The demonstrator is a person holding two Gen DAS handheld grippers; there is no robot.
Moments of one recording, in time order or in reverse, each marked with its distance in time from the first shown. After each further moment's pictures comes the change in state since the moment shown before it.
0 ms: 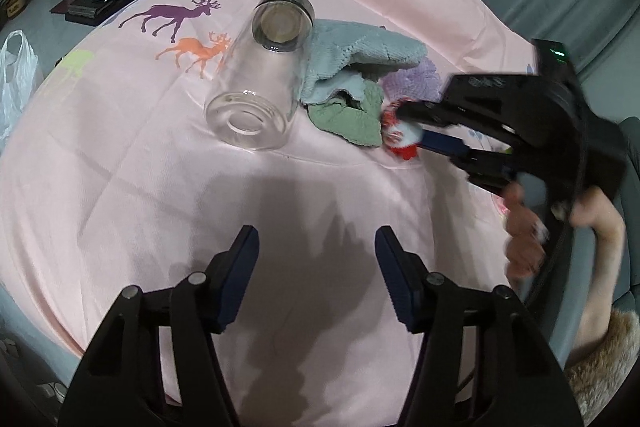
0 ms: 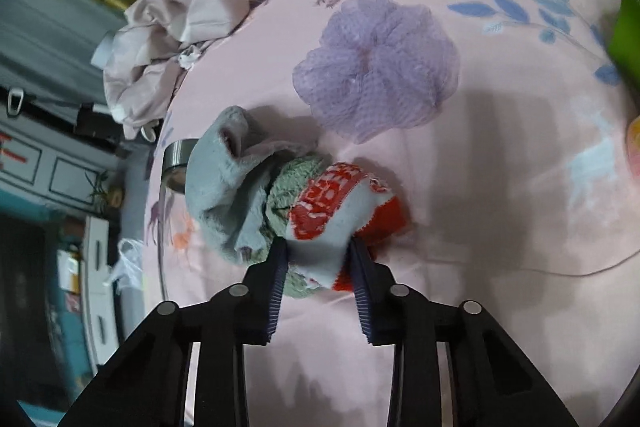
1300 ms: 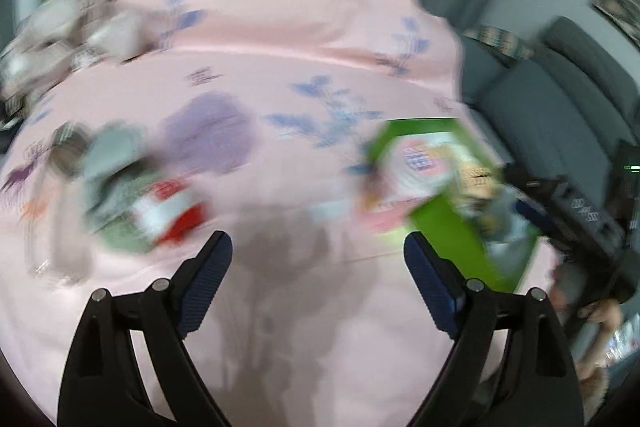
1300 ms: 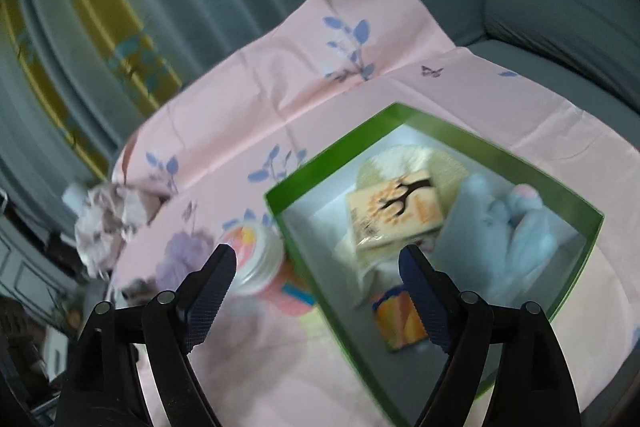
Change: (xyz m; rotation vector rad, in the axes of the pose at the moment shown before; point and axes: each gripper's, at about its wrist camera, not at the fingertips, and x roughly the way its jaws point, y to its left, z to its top) left arm 0.019 -0.173 0.028 0.370 -0.043 -0.118; right arm -0.222 -0.189 -0.017 0.116 -0.548 -0.186
